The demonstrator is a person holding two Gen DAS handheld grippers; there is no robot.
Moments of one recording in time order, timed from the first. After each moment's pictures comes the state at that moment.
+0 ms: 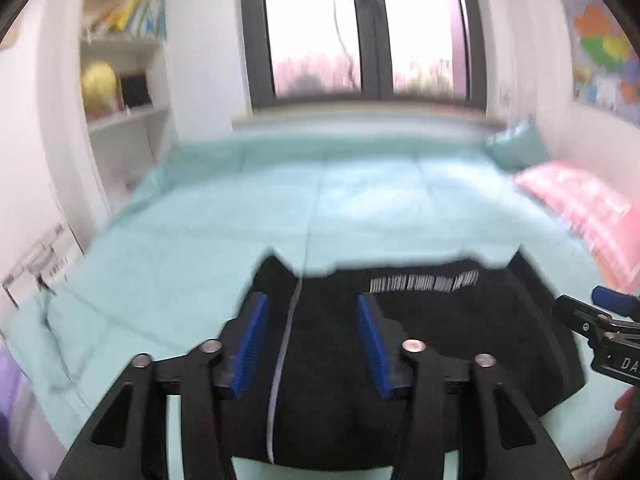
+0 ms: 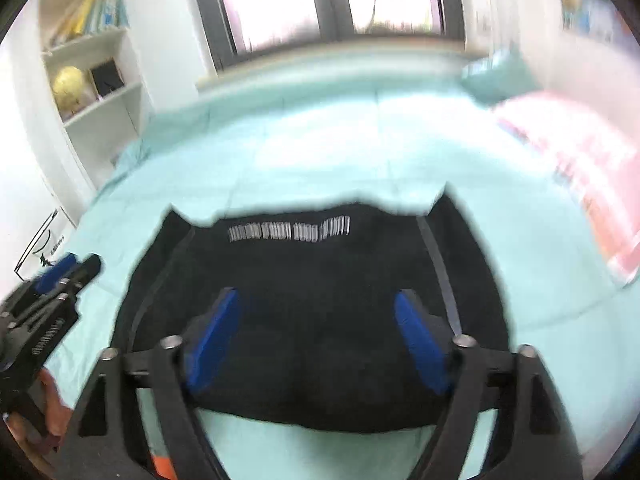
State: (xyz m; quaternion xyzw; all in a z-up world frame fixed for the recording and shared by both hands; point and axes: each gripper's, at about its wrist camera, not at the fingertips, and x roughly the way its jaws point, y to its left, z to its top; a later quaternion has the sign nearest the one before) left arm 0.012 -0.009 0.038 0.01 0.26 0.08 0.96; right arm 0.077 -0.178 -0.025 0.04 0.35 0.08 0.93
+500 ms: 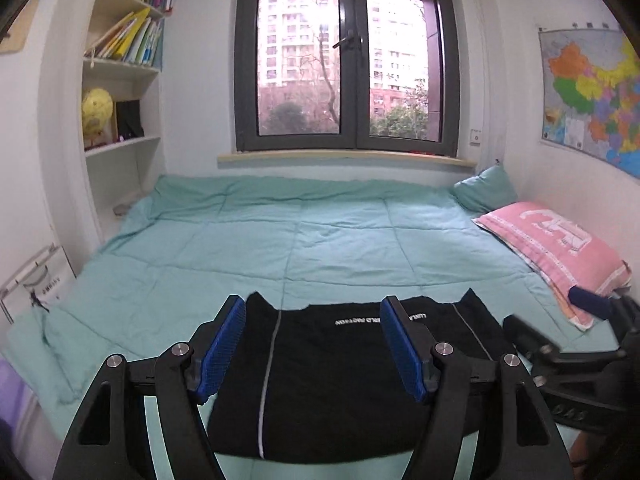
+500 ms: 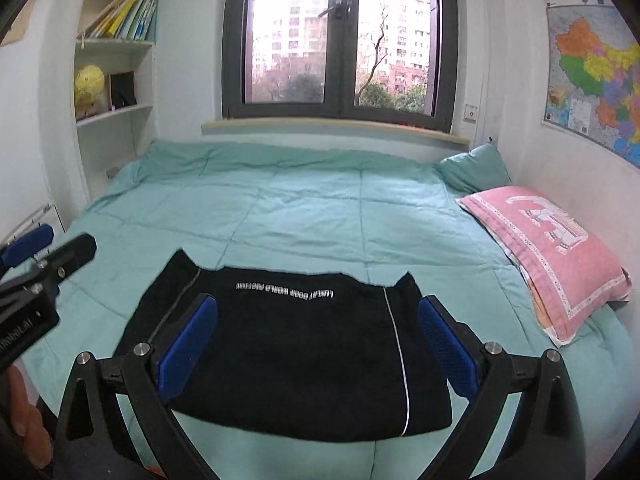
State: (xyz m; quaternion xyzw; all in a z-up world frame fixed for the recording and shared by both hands) left arm -0.029 -0.006 0.081 -0.02 0.22 0.03 0.98; right arm 0.013 -0.142 0.051 -0.04 0.28 0.04 0.96
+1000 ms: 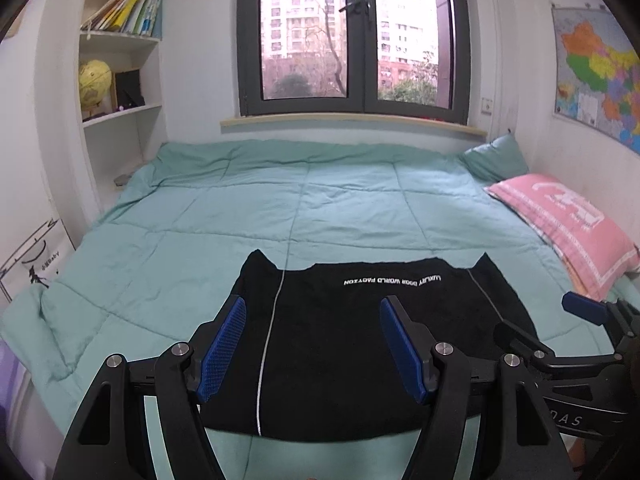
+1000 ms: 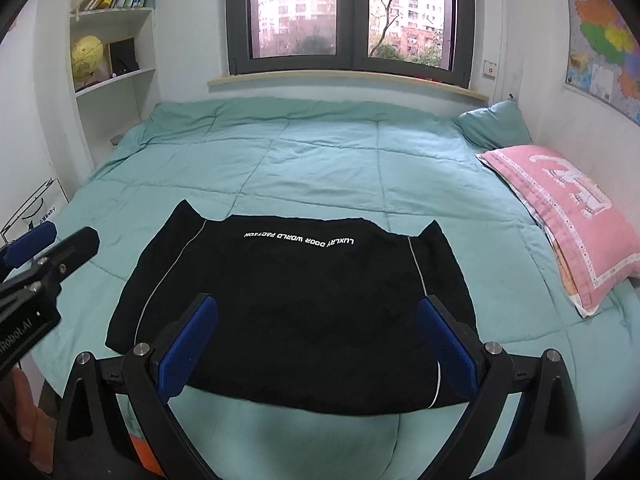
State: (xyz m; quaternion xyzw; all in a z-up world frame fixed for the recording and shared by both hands) left arm -0.010 -0.012 0.034 -0.01 0.27 0.04 0.96; right arm 0.040 -0.131 -0.013 -0.03 0.35 0.06 0.94
